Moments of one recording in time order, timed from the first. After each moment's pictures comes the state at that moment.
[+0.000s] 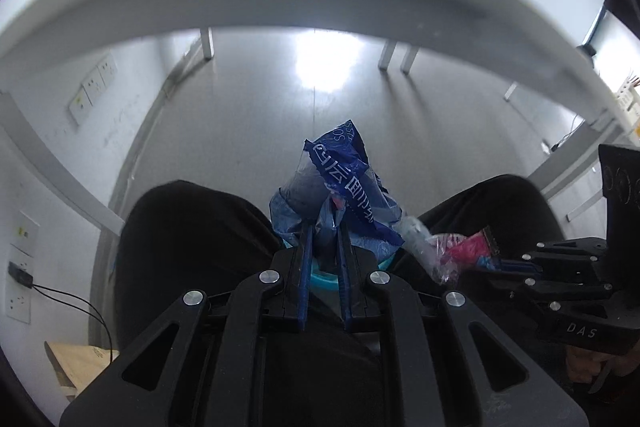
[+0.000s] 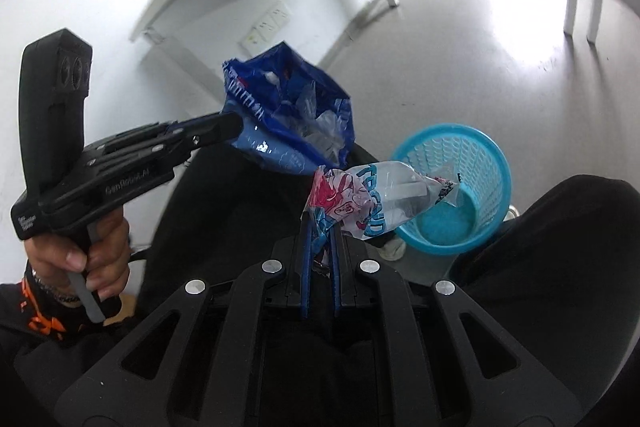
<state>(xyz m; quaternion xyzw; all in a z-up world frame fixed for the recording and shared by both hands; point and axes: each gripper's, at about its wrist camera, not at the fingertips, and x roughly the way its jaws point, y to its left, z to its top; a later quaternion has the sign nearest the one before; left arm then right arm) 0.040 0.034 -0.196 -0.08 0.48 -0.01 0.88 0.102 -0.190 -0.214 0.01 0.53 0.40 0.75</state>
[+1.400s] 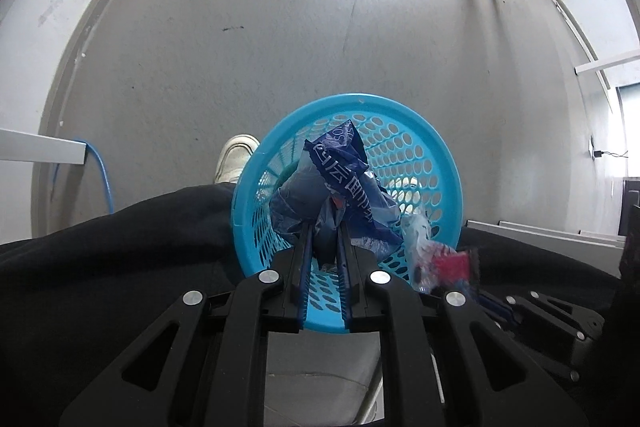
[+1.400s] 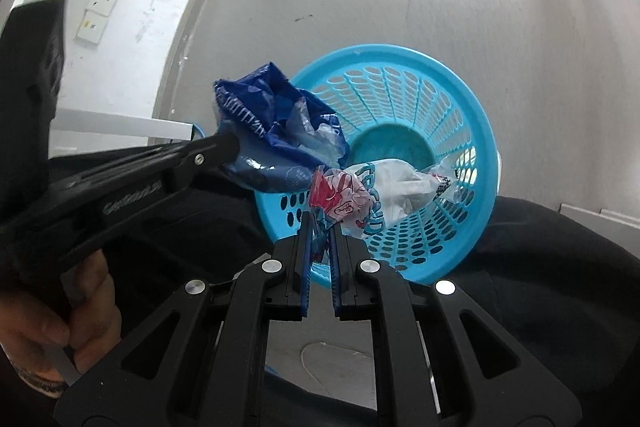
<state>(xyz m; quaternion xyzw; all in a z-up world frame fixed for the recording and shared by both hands) 0.240 0.035 -0.409 -0.18 0.68 0.03 0.71 0.264 -0.154 -0.413 0.02 0.70 0.24 0.67</state>
